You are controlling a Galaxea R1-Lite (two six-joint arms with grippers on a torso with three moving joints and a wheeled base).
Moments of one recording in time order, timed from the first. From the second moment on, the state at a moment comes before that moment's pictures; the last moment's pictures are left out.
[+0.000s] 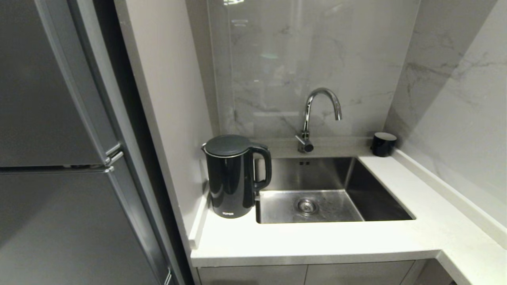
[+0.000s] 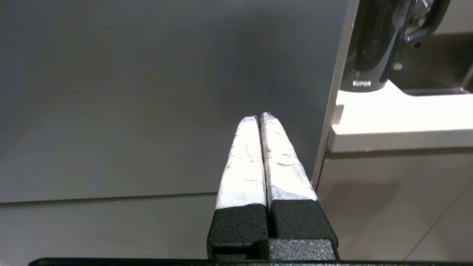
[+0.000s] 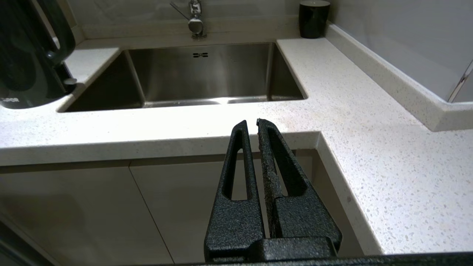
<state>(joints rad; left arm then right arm) 0.00 0.00 0.00 0.00 -0.01 0.05 0.00 0.00 0.00 0.00 0.00 -0.01</state>
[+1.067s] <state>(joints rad) 0.00 0.00 0.00 0.00 -0.01 0.05 0.00 0.00 0.00 0.00 0.00 -0.01</state>
